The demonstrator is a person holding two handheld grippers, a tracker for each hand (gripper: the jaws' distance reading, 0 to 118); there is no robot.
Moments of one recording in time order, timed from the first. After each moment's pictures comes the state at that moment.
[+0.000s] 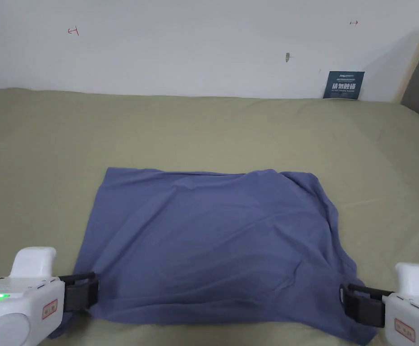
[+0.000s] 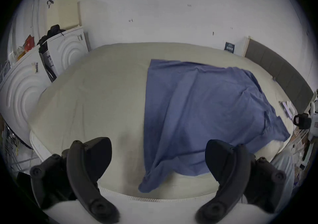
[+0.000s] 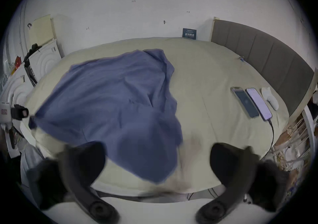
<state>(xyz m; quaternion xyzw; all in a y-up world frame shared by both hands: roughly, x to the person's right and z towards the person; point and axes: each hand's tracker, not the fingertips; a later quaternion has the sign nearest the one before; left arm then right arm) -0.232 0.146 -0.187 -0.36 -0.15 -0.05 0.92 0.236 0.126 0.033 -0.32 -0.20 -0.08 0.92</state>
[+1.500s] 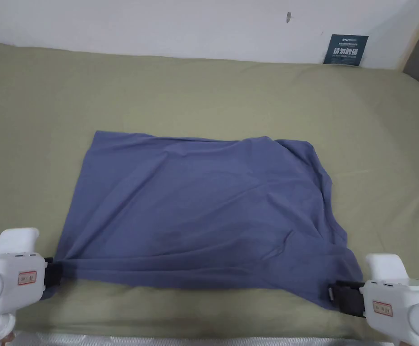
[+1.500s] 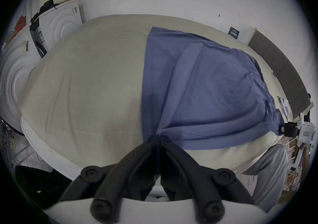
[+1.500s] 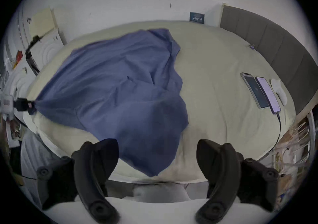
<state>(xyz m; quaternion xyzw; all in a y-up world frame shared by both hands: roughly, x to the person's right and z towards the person) -0.244 0.104 -0.199 -0.48 -0.16 -0.03 0.86 0.263 0.075 0.009 -0.47 -0.13 -0.08 0.87</state>
